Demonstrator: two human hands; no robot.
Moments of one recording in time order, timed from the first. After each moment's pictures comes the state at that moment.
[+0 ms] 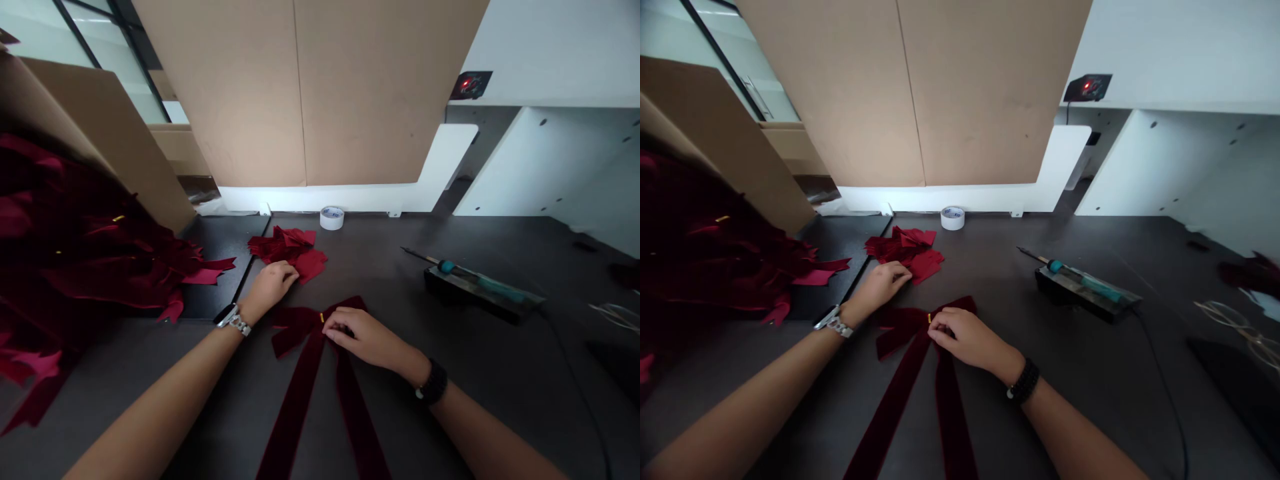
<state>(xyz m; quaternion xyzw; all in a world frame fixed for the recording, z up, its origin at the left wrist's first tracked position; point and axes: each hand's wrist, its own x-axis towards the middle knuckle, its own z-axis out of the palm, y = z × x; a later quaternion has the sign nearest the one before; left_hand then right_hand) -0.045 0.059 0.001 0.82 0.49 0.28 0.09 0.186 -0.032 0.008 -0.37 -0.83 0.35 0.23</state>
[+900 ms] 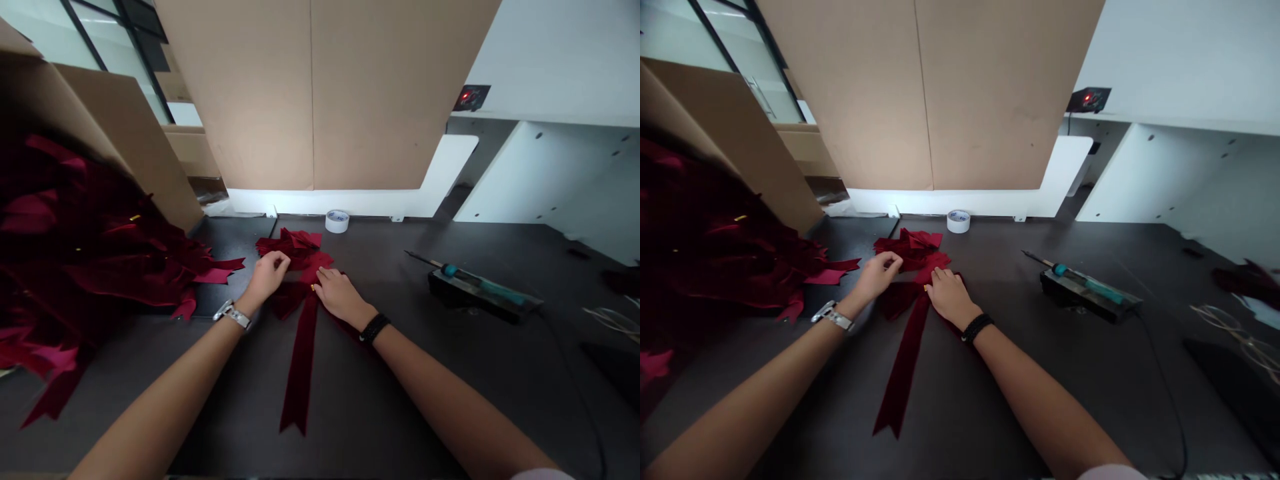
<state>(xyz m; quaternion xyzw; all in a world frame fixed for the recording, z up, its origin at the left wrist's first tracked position) -0.064 0.067 0.010 0.68 0.53 0.45 0.25 0.128 0.033 -0.003 -0.50 -0.85 0.06 0.14</state>
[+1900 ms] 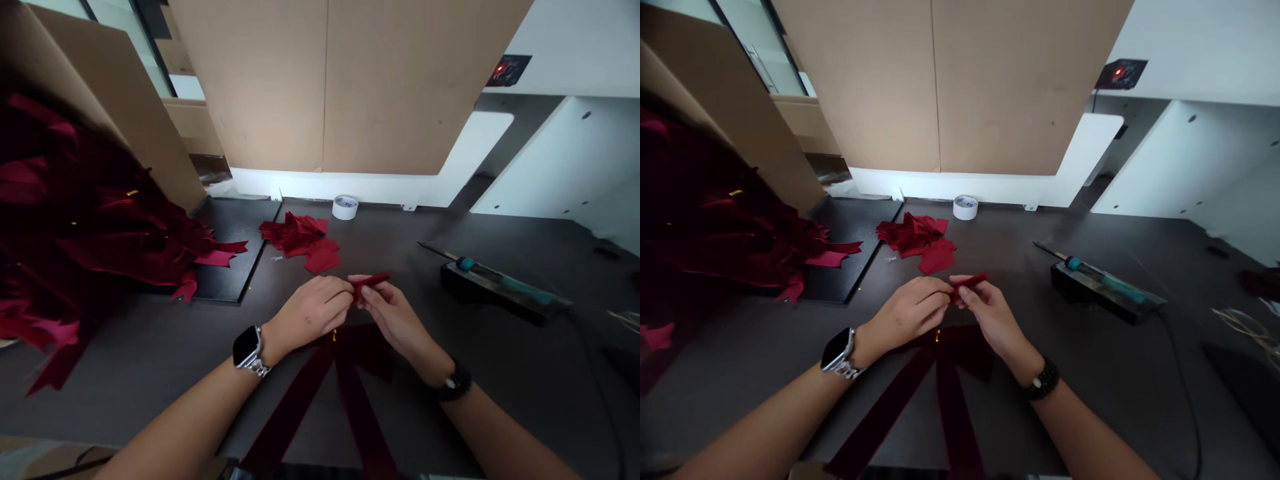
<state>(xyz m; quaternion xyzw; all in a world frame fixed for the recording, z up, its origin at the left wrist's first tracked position) -0.004 -0.026 0.027 0.92 0.24 0.32 -0.02 0.179 -0.031 0.004 -0.39 -0.52 0.56 0.51</state>
